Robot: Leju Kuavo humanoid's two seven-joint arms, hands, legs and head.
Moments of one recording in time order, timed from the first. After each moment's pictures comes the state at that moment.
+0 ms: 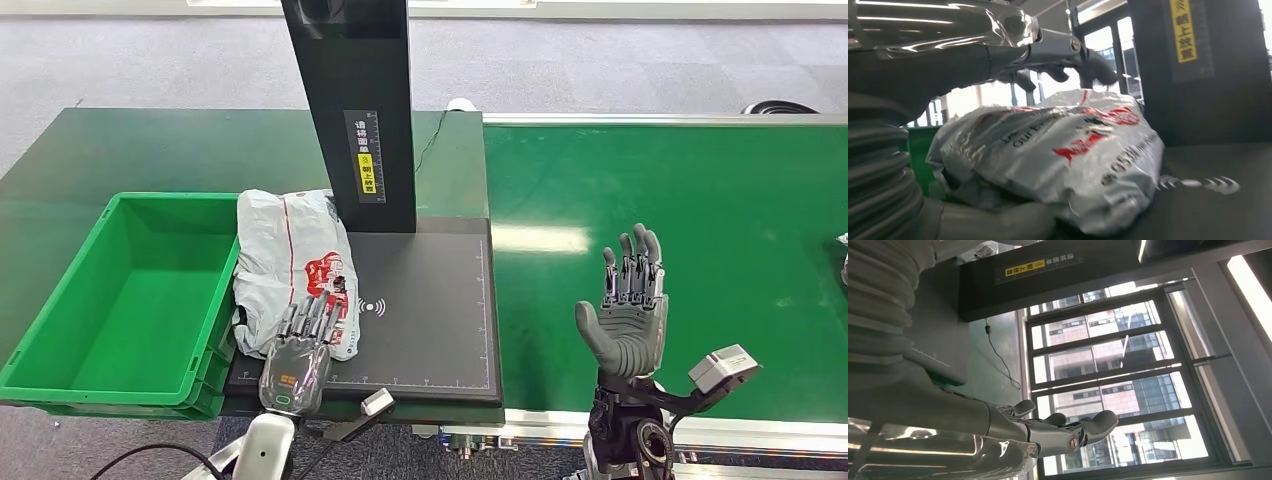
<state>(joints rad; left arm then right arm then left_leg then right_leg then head) -0.20 0.18 -0.70 -1.26 -1.54 0.28 0.52 -0.10 0.17 -0.05 -1.39 -0.21 0.20 -0.68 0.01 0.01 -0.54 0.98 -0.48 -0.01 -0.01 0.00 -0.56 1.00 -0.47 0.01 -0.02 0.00</state>
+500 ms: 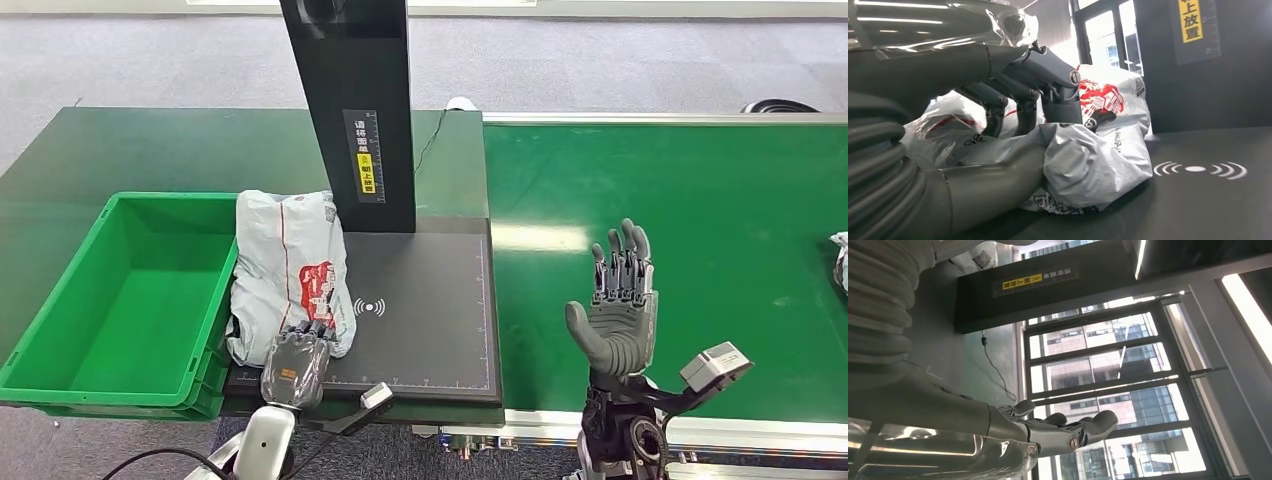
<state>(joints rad) -0.18 0.12 -0.58 -1.22 -1.54 0.26 0.42 -0.10 0.17 -0.01 -1.40 -0.21 0.21 -0.68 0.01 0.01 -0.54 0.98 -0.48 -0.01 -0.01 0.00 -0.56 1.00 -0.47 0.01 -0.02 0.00</state>
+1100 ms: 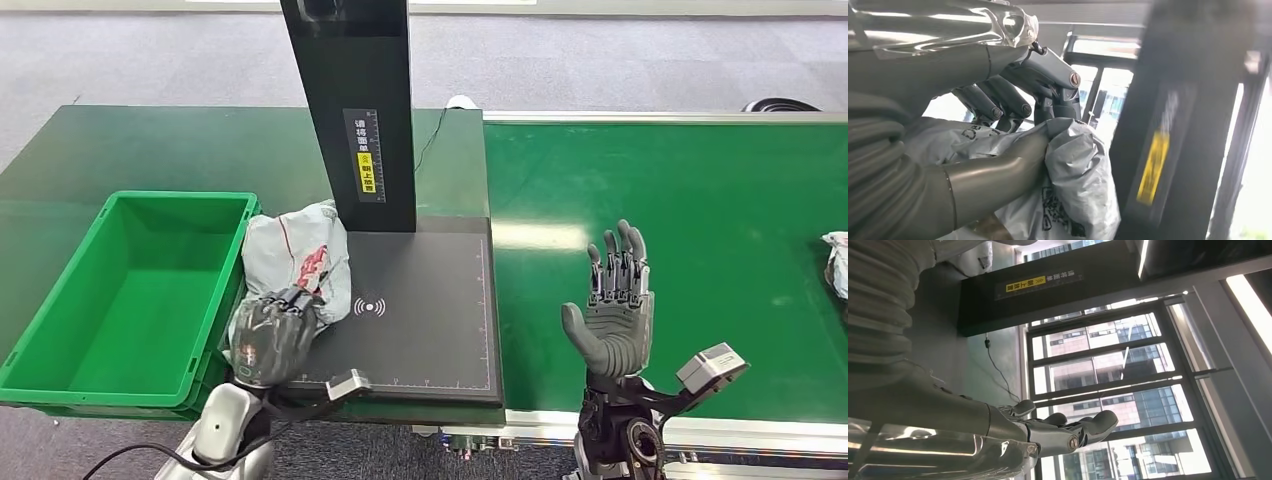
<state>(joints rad) -0.14 0.04 -0.30 -1.38 -1.25 0.63 -0.18 -0.09 0.17 0.01 -1.41 -0.21 0.19 -0.68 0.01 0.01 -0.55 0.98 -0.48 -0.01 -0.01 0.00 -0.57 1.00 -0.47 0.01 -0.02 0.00</state>
